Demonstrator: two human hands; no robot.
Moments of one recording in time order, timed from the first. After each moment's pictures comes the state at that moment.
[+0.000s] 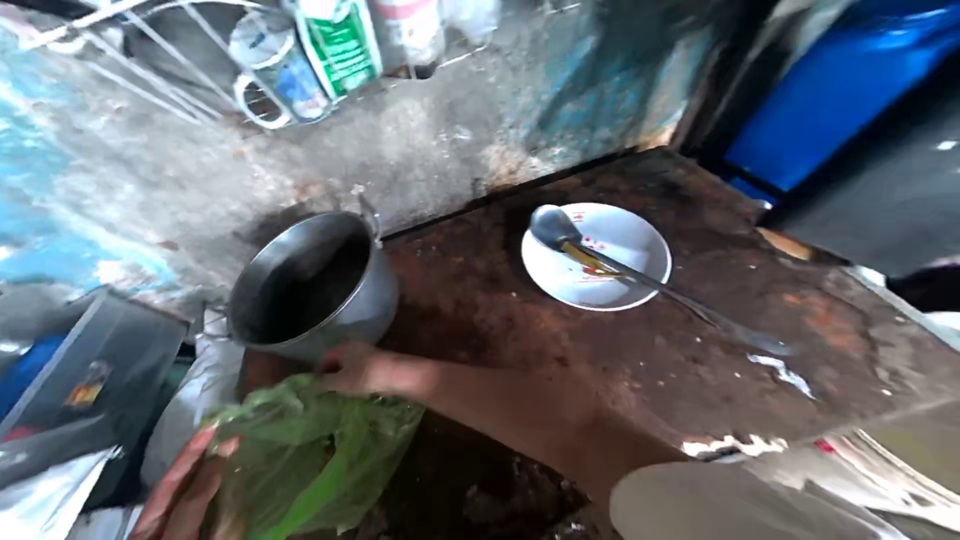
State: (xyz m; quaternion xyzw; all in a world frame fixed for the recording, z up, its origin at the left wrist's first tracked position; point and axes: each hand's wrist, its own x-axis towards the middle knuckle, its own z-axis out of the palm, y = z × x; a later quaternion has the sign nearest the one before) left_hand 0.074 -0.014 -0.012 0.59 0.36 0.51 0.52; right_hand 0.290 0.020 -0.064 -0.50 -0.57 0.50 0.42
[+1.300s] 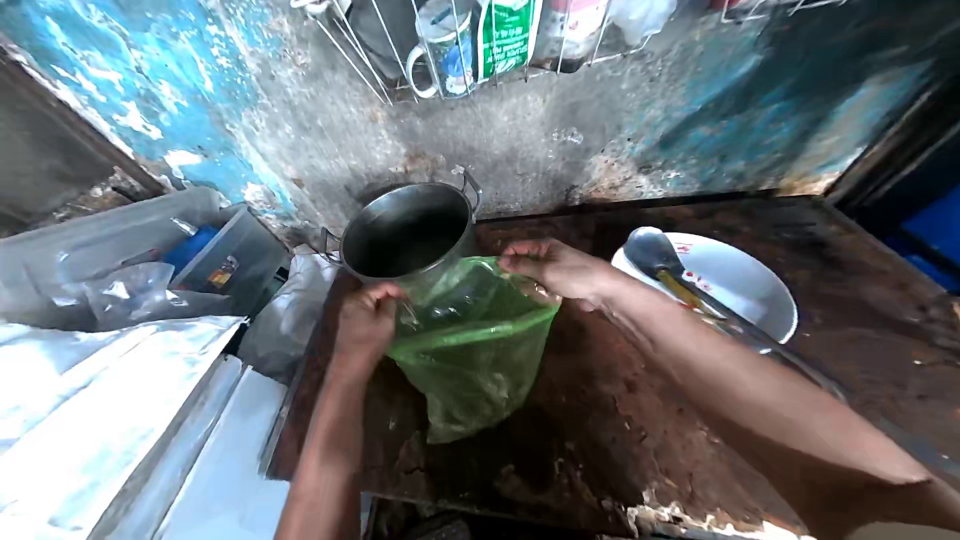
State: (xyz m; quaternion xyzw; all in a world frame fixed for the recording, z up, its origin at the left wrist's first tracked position) left_hand 0.132 0.032 0.003 0.79 0.44 0.32 0.27; right_hand 0.404 -0.052 0.013 -0.56 -0.53 0.47 0.44
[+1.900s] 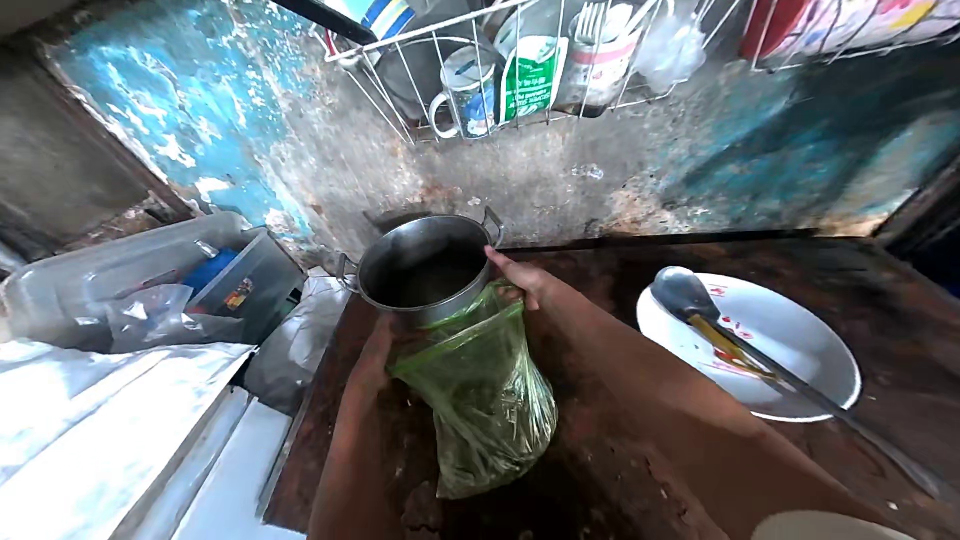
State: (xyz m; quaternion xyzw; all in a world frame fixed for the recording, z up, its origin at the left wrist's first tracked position) left_hand 0.141 0.101 -0.048 0.50 0.59 0.31 0.56; right_hand 0.408 0.085 -0.037 -0.67 -0.27 0.54 0.44
